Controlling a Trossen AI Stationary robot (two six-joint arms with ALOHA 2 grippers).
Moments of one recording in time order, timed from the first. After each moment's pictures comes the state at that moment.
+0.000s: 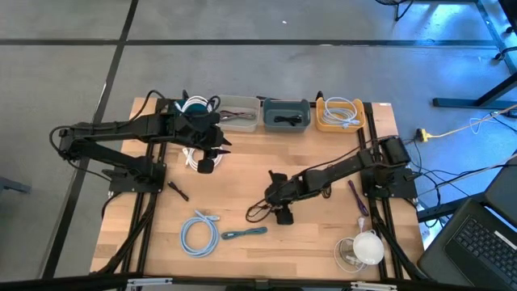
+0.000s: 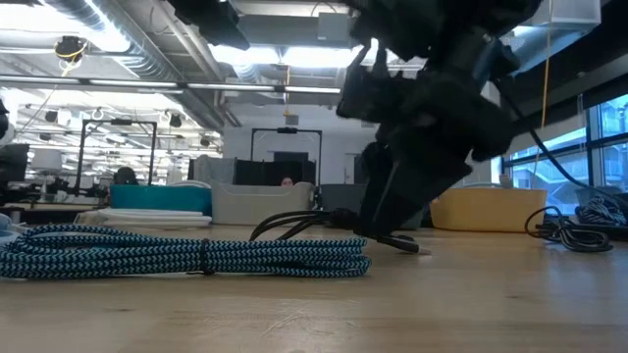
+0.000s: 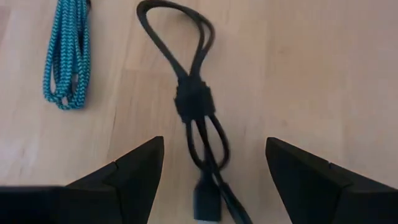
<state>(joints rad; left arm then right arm) 0.14 1.12 1.10 -0.66 0.02 0.22 0.25 1.90 1.06 -0.19 0.00 0.17</state>
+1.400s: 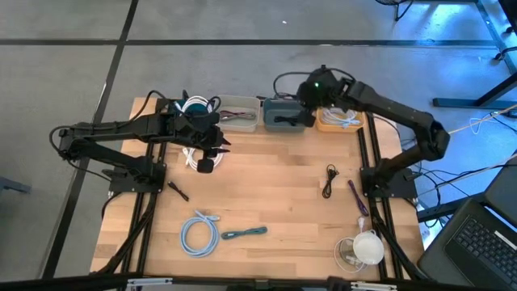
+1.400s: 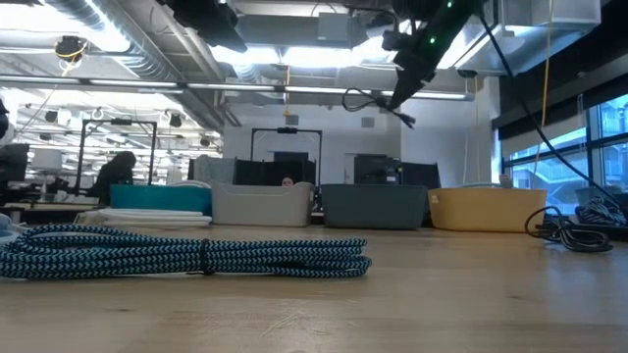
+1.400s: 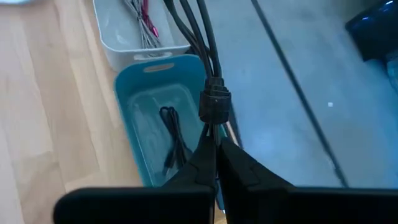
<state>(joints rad) 0.15 1.12 1.10 -0.67 -0.01 0.24 -0.53 1.48 1.38 -0.74 0.15 -0.32</state>
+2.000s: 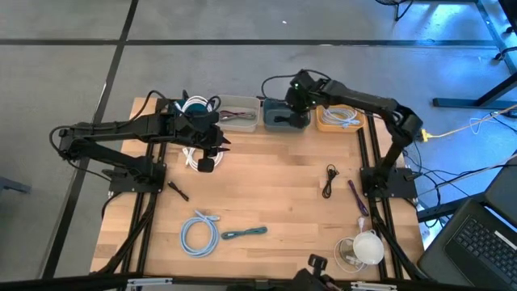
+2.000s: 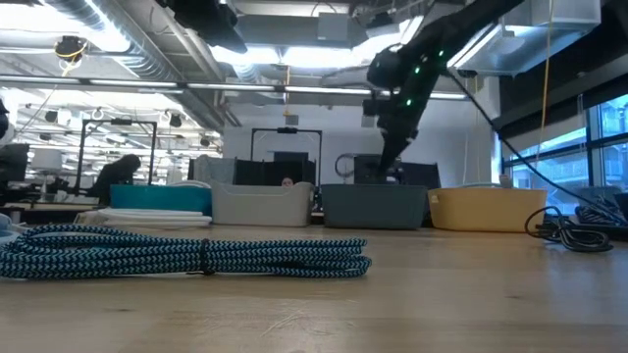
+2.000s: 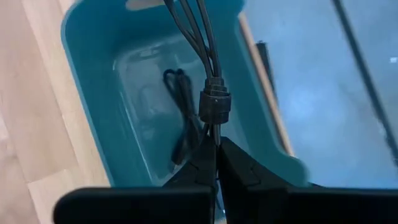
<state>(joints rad) 0.15 1.12 1.10 -0.67 -0.03 0.24 -0.63 1.78 1.38 -0.68 0.04 -0.34</state>
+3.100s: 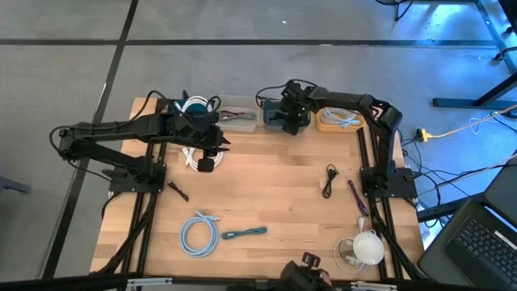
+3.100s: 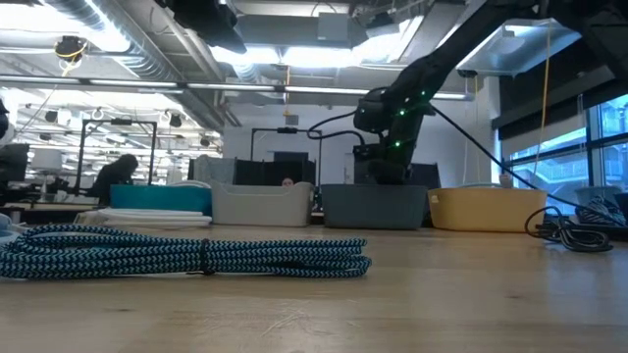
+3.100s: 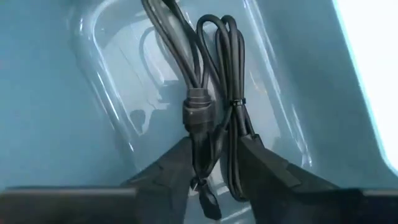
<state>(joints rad) 0.15 1.12 1.10 -0.68 -0.03 0.24 -0.64 1.98 1.37 -0.64 0.02 -0.27</state>
